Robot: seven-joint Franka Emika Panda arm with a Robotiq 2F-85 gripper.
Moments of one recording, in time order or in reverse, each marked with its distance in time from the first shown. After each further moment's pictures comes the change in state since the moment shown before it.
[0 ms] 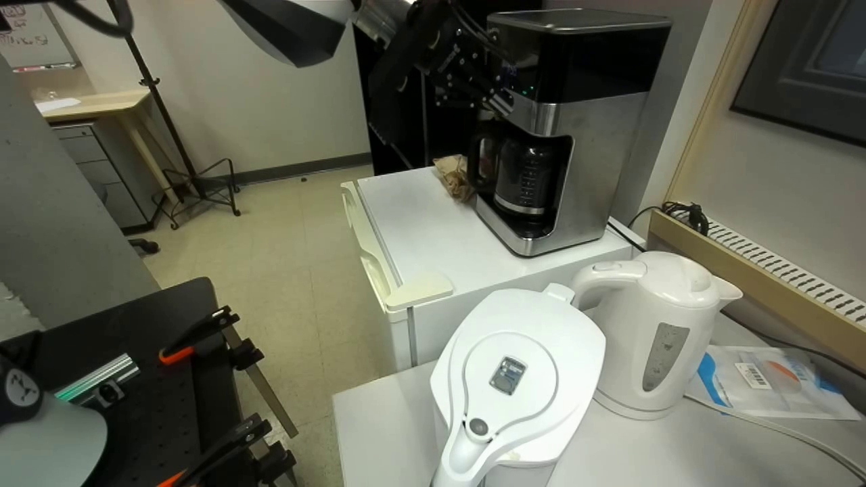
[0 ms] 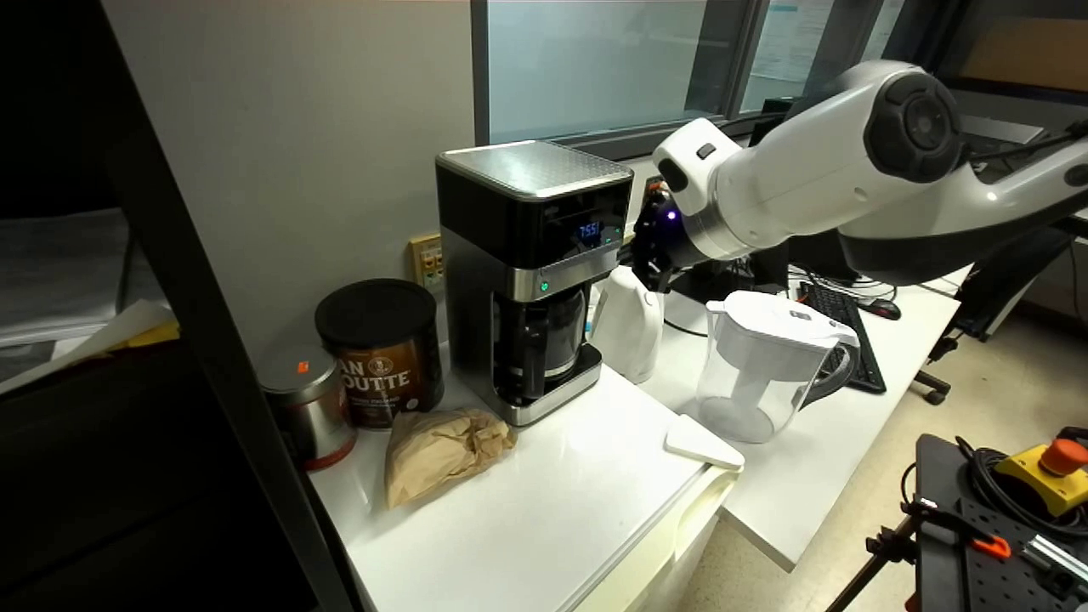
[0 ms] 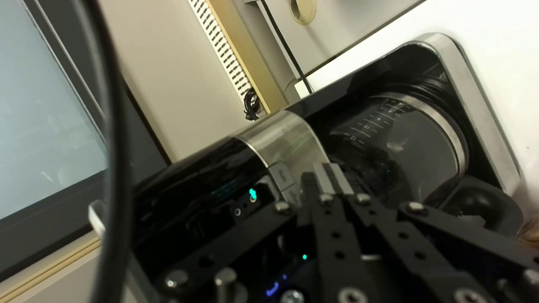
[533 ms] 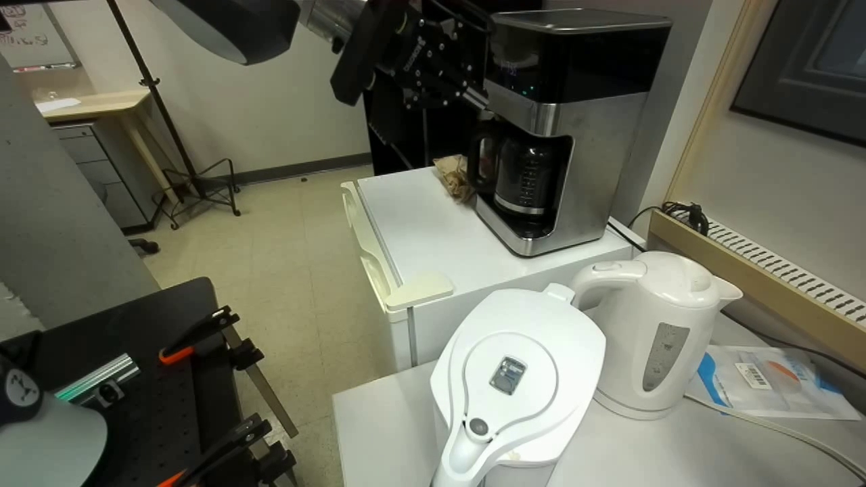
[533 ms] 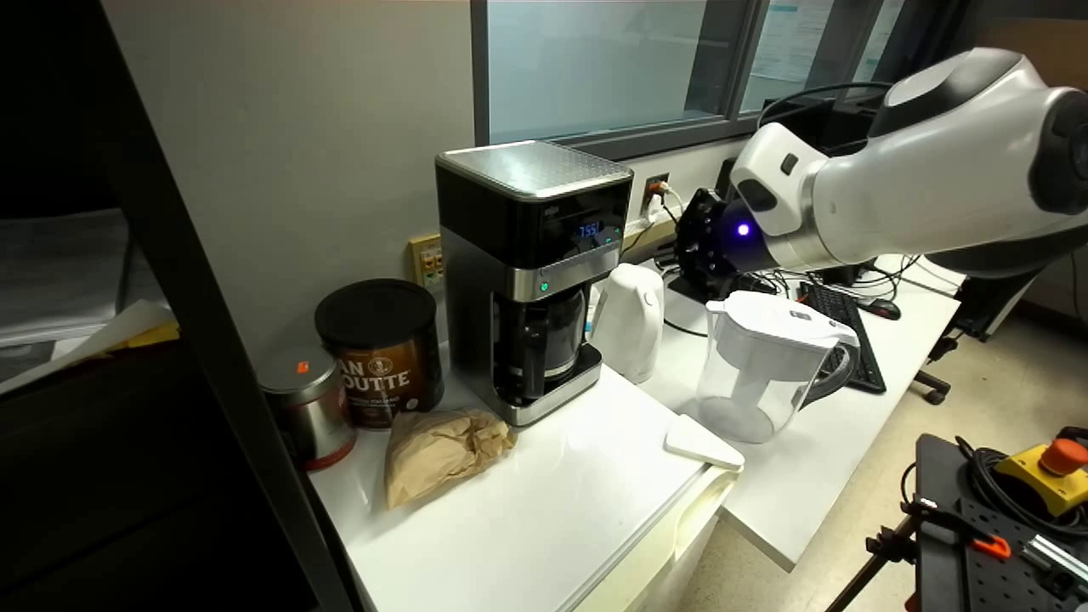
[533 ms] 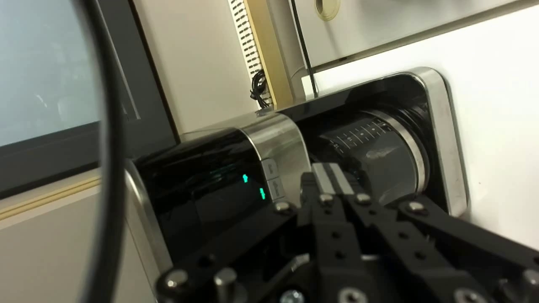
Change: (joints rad) arm -0.016 -0.176 -0.013 -0.177 -0.257 0.080 0.010
